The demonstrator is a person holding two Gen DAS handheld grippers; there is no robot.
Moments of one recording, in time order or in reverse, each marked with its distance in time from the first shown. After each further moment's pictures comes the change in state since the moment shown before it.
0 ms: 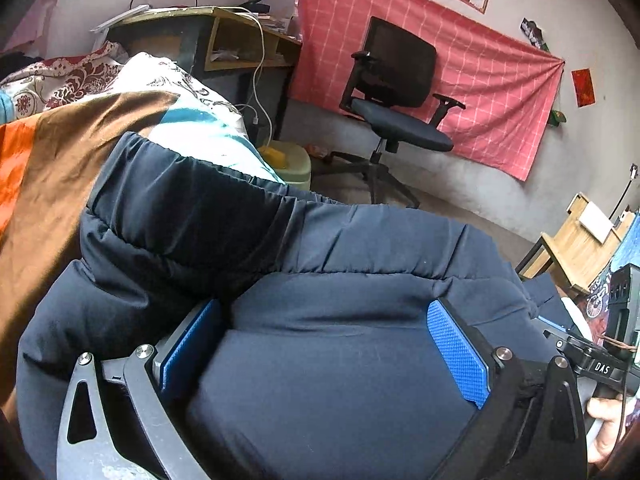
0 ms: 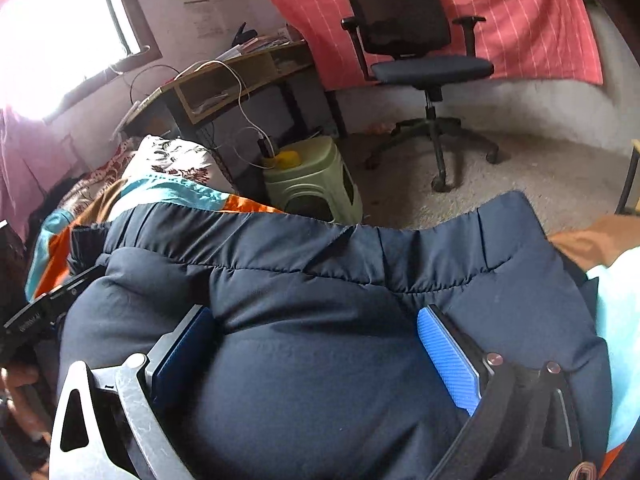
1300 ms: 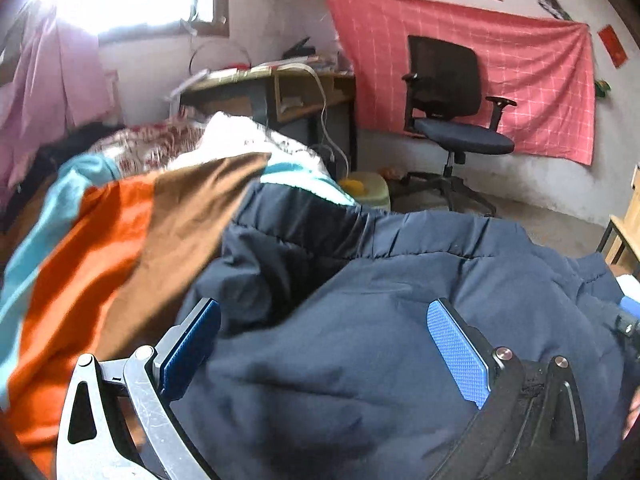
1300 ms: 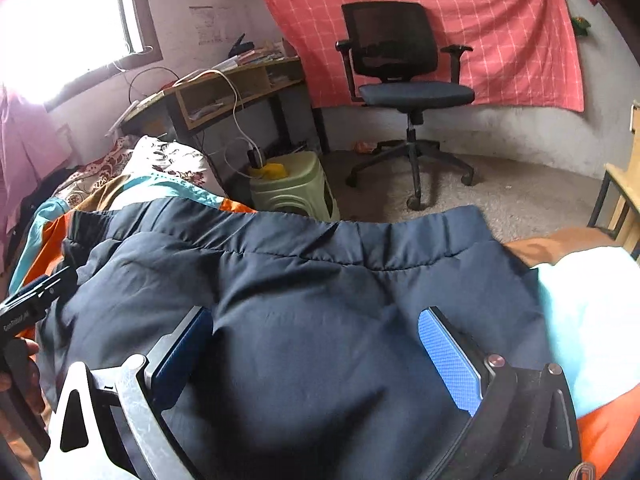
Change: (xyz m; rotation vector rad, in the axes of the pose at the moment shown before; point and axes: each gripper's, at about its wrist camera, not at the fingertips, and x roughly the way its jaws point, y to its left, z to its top) left arm -0.076 -0.038 -0.033 0.143 -0.116 0.366; right arm -0.051 0.022 -0.018 -0.070 -0.071 -0.121
